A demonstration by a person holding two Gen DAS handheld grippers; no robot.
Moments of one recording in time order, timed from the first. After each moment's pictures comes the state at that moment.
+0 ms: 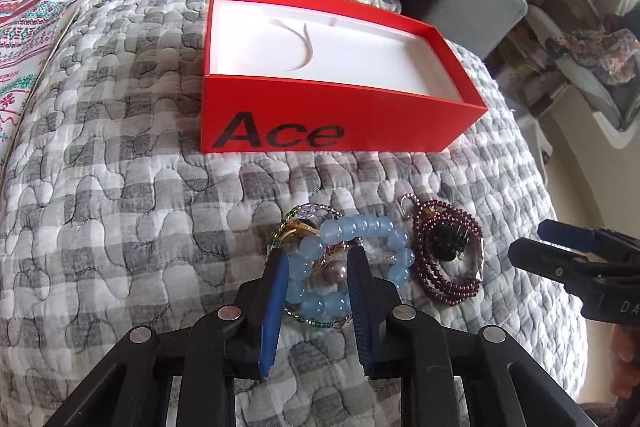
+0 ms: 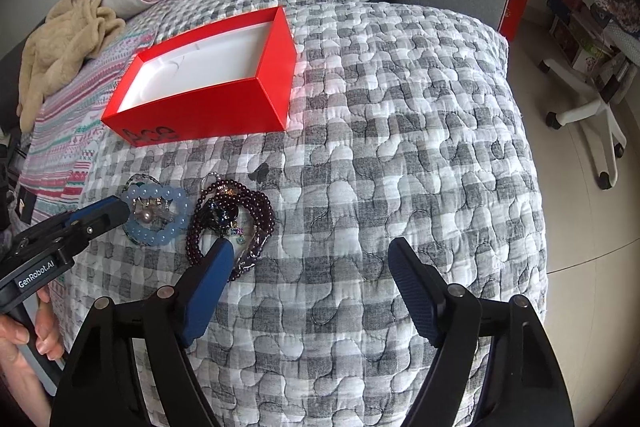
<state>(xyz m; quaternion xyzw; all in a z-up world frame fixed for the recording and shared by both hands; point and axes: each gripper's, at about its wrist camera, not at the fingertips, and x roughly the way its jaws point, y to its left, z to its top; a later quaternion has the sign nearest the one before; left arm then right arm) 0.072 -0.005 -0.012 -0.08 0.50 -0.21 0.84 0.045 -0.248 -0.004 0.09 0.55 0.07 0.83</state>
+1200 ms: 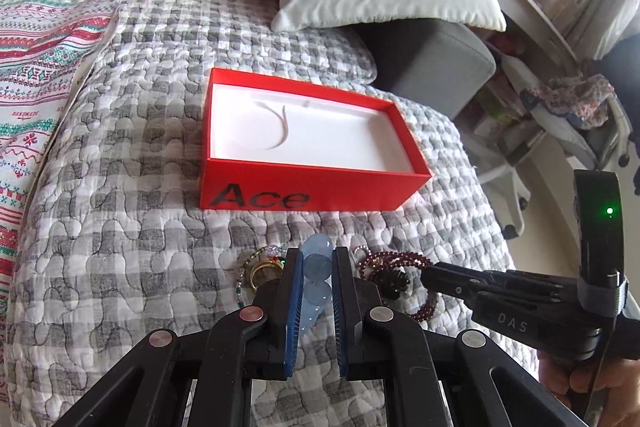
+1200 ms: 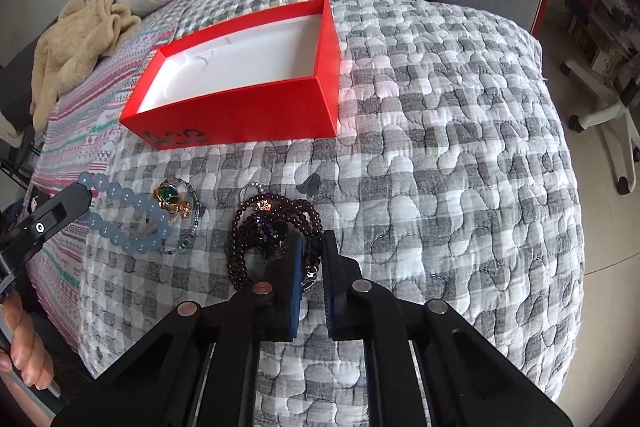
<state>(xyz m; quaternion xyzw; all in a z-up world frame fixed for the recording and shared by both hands) 0.049 0.012 0.037 -0.13 0.43 -0.21 0.87 0.061 -0.218 -0.004 0.10 0.54 0.10 0.83</state>
